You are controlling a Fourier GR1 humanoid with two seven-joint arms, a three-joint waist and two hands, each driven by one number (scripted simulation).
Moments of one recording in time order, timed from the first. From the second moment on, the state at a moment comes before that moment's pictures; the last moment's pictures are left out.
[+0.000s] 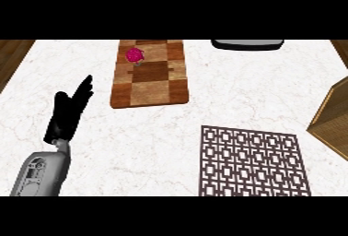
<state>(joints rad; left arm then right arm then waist) -0.26 0.18 0.07 -1.37 -0.14 -0.03 0.23 -0.49 -1.09 -0.10 -0.80 0.00 0.44 -0.61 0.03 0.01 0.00</state>
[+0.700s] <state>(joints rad) -0.25 0.17 0.06 -1.37 -0.15 -0.03 0.21 -0.64 -1.23 -0.27 -0.34 -0.05 0.53 -0.57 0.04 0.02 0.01</state>
